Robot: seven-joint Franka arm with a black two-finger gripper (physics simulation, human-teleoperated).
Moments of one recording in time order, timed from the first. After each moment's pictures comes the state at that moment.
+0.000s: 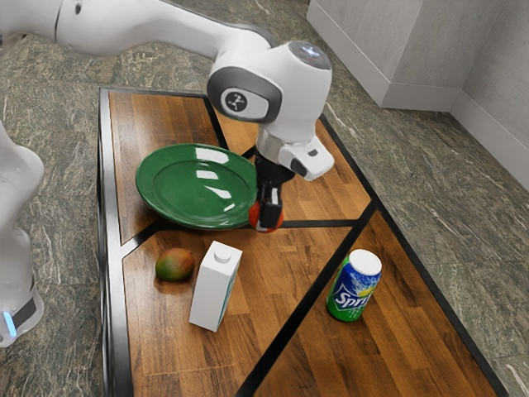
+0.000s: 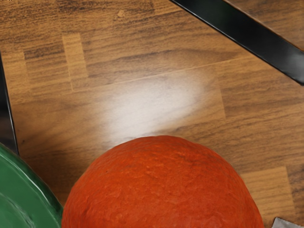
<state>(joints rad) -0.37 -0.24 0.04 -2.01 0.08 1.77 -0.16</state>
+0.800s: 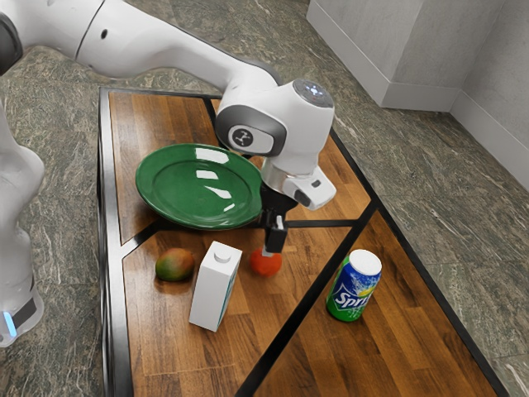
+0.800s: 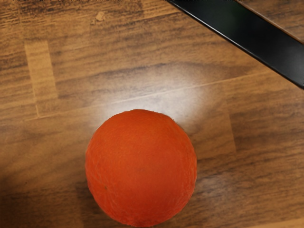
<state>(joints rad) -0.37 -0.16 0.05 -2.08 0.08 1.92 -0.16</state>
